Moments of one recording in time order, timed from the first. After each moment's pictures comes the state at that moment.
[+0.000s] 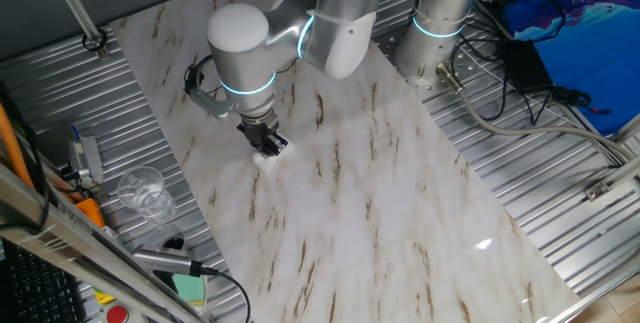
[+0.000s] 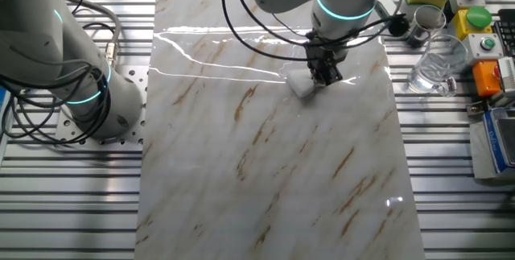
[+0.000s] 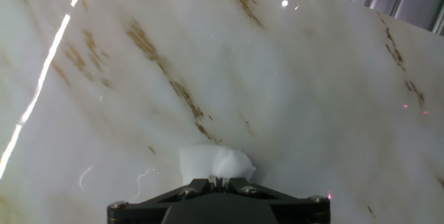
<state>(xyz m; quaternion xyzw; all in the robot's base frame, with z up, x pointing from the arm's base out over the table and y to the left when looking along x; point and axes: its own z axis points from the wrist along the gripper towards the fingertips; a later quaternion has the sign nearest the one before) 0.503 0.073 0.017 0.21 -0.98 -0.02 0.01</state>
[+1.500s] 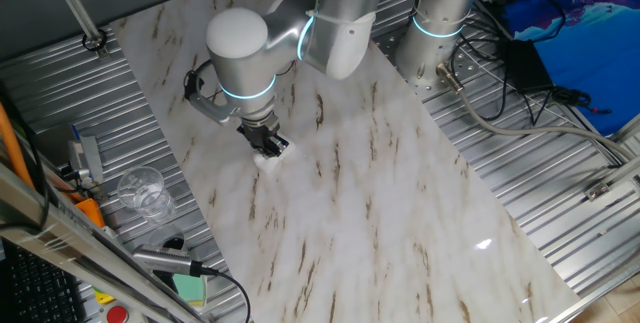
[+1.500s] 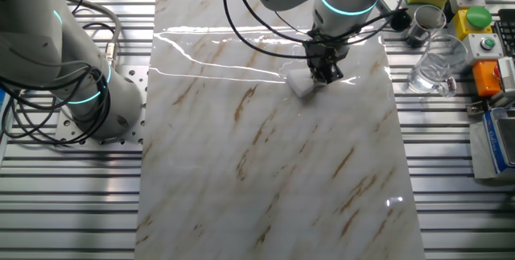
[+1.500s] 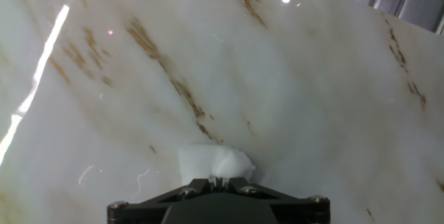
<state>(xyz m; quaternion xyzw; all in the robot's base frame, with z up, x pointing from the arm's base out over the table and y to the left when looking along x) 0.502 0.080 0.011 0.23 -0.97 -0.02 0.01</state>
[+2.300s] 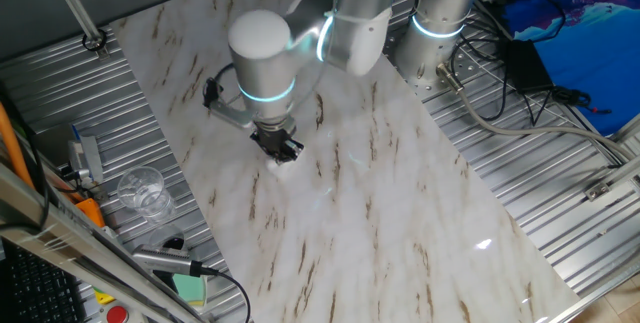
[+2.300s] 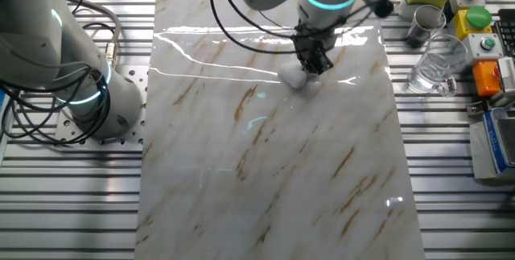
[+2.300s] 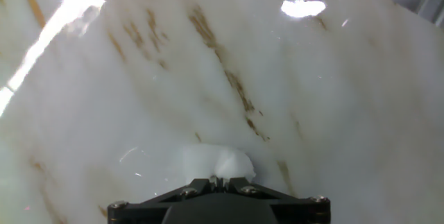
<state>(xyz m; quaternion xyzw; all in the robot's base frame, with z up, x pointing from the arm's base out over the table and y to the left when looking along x) 0.482 0.104 0.011 0.29 -0.96 0.00 0.00</state>
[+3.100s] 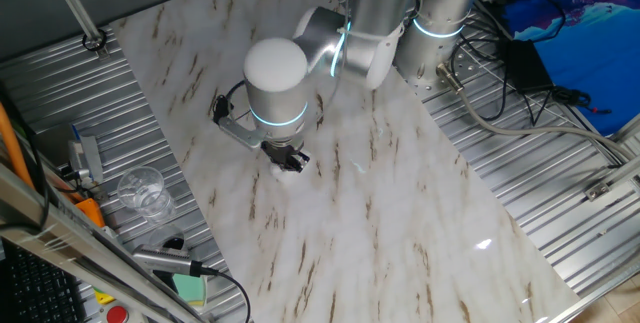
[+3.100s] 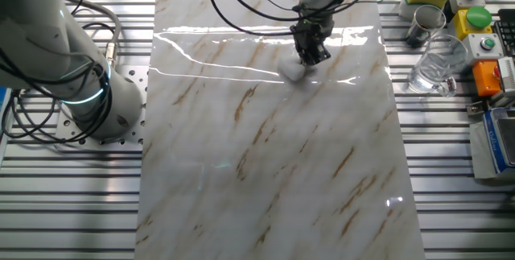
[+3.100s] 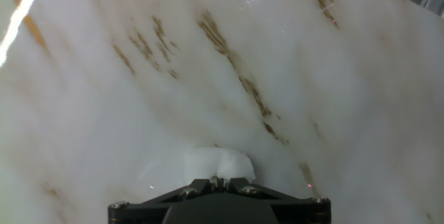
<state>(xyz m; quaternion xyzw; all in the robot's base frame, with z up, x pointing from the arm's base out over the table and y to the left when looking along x) 0.477 0.129 0.011 0.24 -0.97 0.01 0.01</state>
